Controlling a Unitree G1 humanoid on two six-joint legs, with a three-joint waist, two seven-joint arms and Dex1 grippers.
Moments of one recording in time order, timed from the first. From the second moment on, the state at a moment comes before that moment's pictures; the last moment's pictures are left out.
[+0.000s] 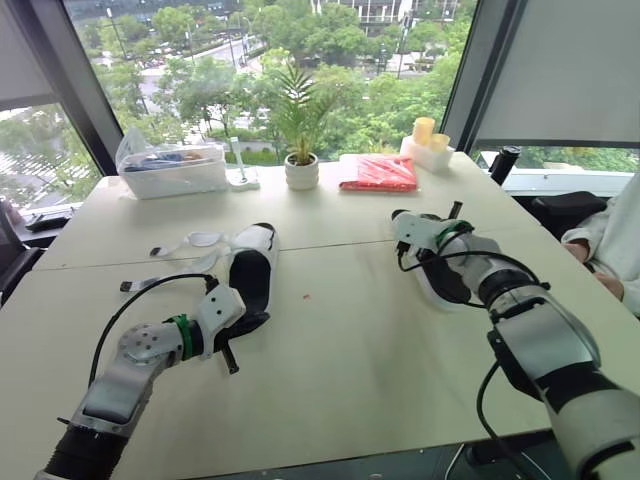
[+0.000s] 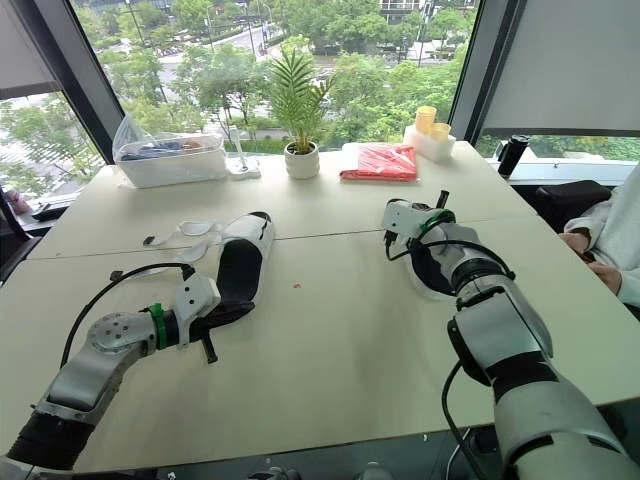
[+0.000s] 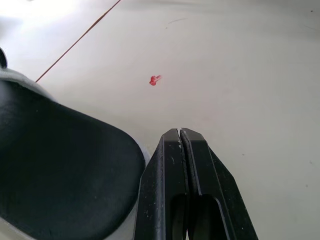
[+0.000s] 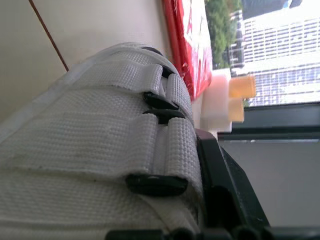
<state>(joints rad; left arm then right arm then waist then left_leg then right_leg) -0.24 0.63 -0.05 -0.10 -0.21 0.21 -0.87 -1.25 -0.47 0.38 1.38 -0.66 -0.14 0.09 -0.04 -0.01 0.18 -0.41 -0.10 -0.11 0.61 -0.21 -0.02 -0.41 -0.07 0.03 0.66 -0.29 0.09</state>
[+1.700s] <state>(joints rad) -0.86 0.50 -0.28 0.59 0.40 -0.02 -0.41 -0.41 -0.75 -0.04 -0.35 0.49 0.79 0.96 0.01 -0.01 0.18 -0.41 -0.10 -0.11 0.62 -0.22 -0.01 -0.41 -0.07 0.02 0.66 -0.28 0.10</state>
